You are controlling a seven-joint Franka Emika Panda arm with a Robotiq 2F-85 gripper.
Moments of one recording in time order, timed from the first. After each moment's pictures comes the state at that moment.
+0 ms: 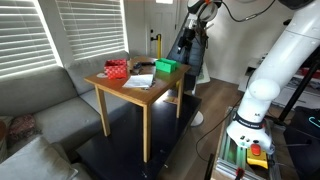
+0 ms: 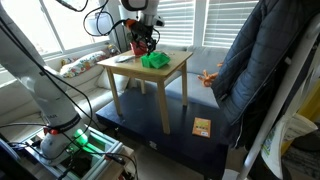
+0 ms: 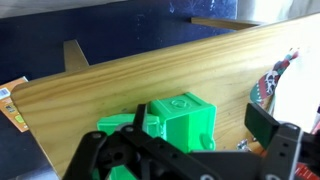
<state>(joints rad) -0.15 -0.20 -0.36 -2.13 0.31 1.87 -0.42</state>
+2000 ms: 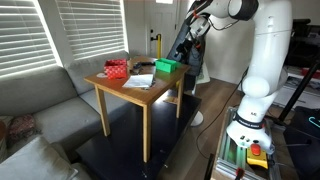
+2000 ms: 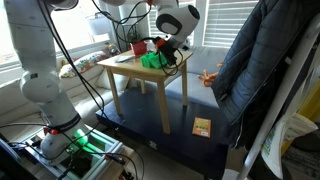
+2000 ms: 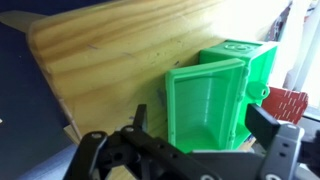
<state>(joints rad) -0.42 0.26 -0.35 -1.82 0.76 1.68 -0.77</state>
